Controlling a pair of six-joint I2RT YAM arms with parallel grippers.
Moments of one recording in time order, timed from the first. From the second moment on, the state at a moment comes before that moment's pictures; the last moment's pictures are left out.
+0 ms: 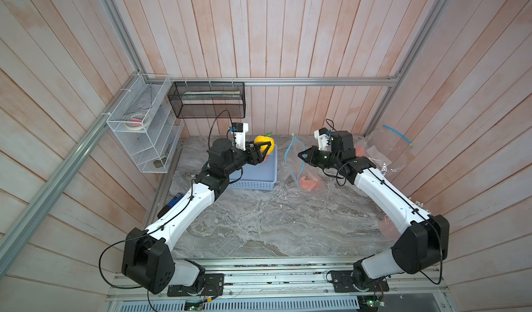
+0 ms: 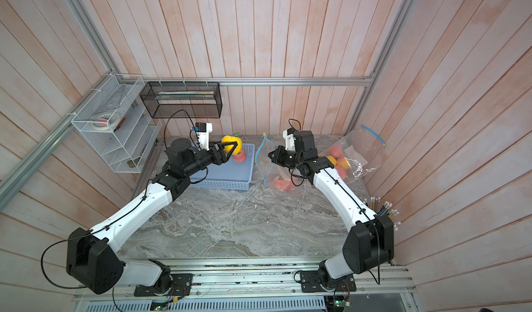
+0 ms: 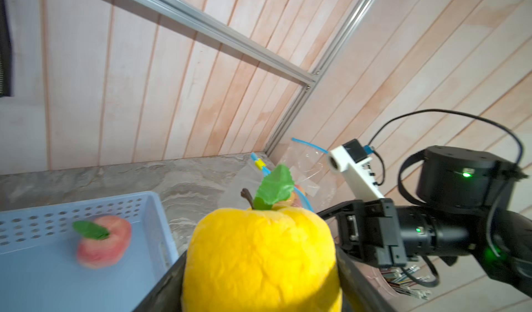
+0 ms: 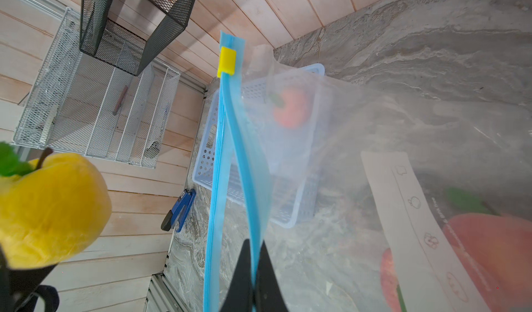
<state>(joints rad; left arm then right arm) -0.48 1.41 1.16 0.19 0.37 -0.47 0.37 1.49 1.33 -0.38 -0.44 0.65</state>
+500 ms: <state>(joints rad) -0.65 1.54 1.14 0.40 0.28 -0.53 0.37 1.49 1.32 -0.34 -0.47 0.66</state>
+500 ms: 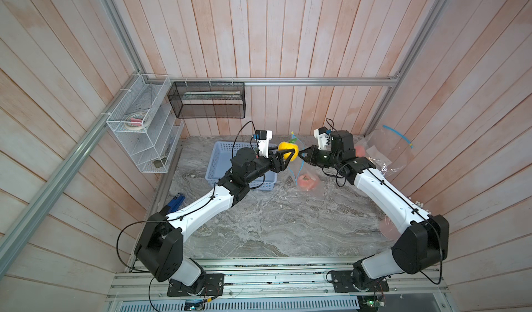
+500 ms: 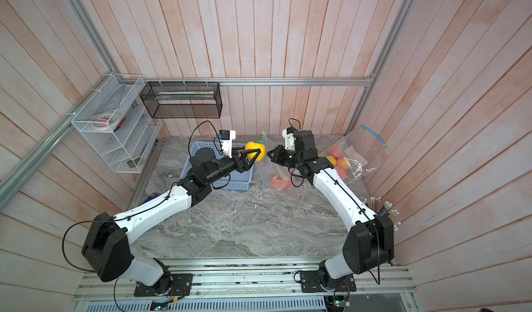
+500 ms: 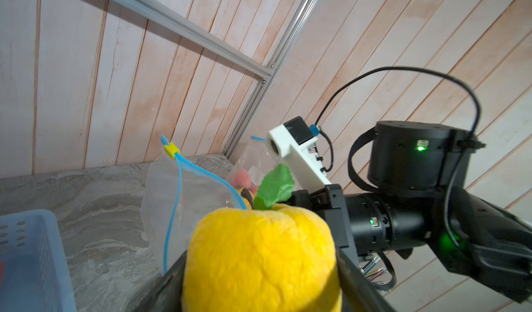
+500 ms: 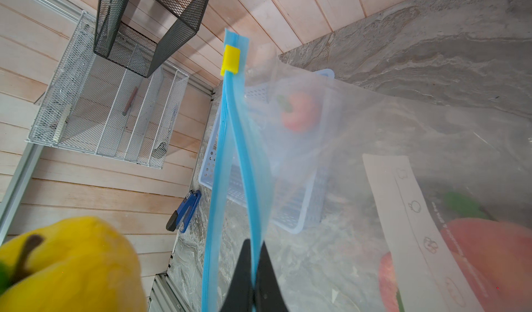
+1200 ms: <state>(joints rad) -0.65 1.62 1.16 0.24 0.26 -0.33 0.33 1.43 1.27 -0.26 -0.58 0.71</state>
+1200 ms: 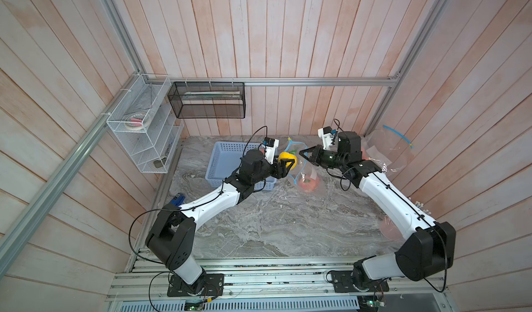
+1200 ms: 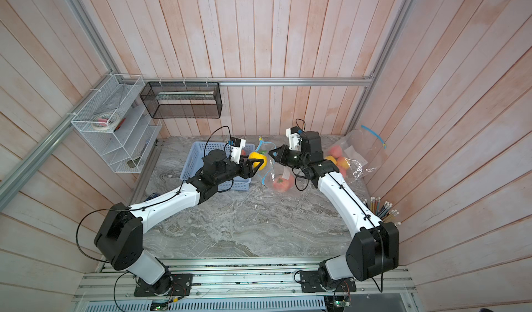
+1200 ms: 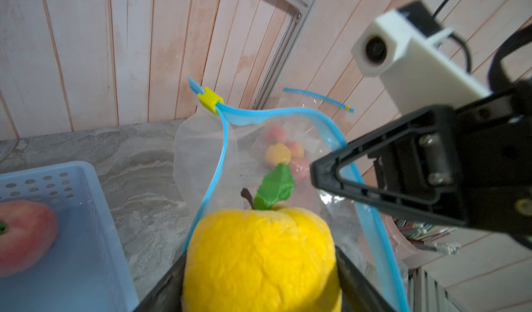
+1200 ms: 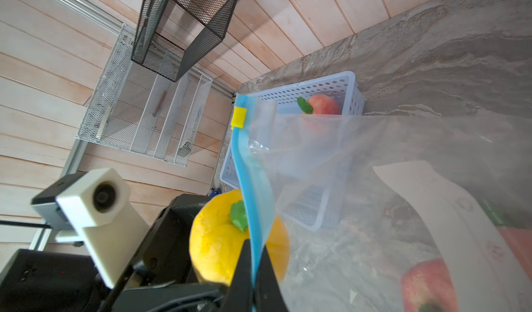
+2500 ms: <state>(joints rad) -0.44 1.43 1.17 0.10 0.25 -0.34 0.24 1.38 1.19 -0.22 -0.63 0.72</state>
